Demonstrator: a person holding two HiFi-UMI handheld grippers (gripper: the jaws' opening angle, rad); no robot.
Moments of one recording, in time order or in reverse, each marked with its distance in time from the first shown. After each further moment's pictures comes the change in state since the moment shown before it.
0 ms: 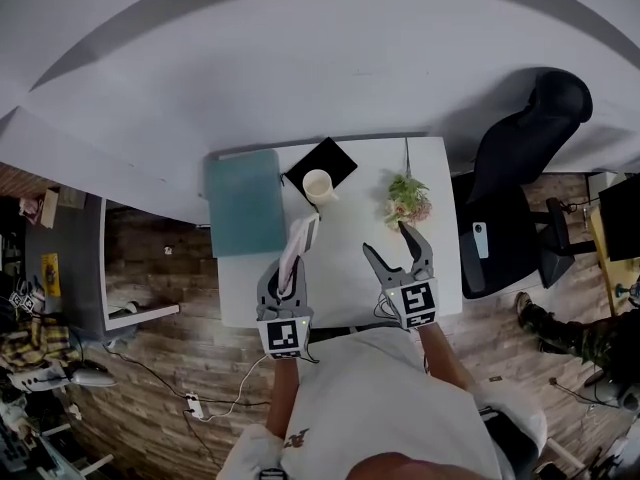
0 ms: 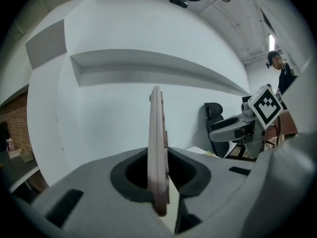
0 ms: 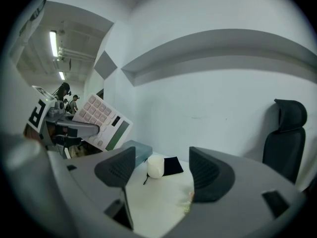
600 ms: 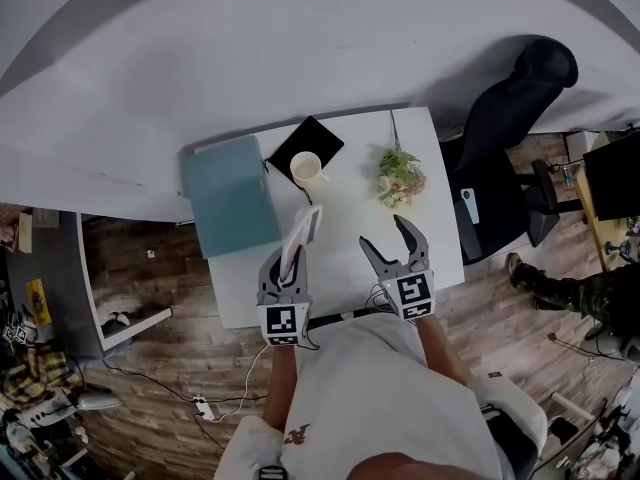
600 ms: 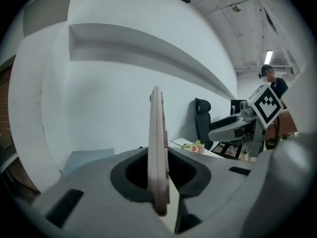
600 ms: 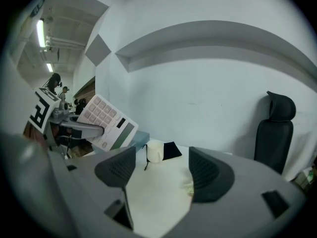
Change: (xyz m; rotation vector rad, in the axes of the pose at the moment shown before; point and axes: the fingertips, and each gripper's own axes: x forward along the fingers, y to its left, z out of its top) left arm 0.023 0.006 -0.058 -0.074 0.079 -0.192; right arm 0.008 0.023 -0.043 0.023 0.137 -0.098
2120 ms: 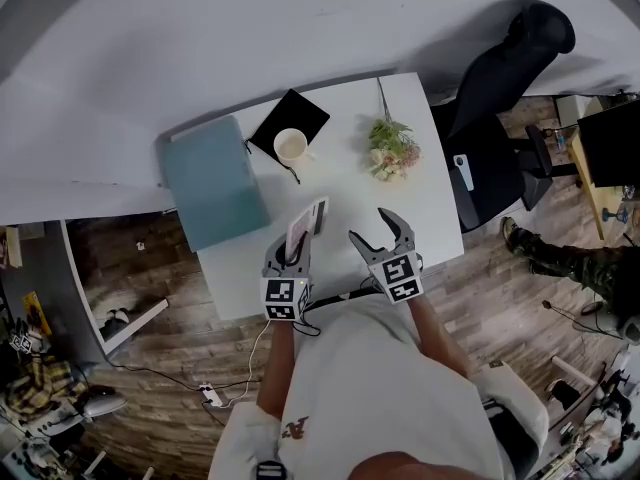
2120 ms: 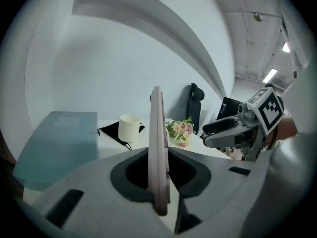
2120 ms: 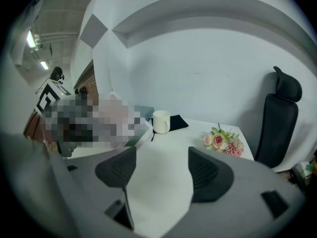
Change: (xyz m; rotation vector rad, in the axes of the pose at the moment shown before) left arm 0.032 -0.028 -0.098 -0.178 0.208 -0.174; right arm 0.015 0.024 -0.094 0.033 0.236 0.047
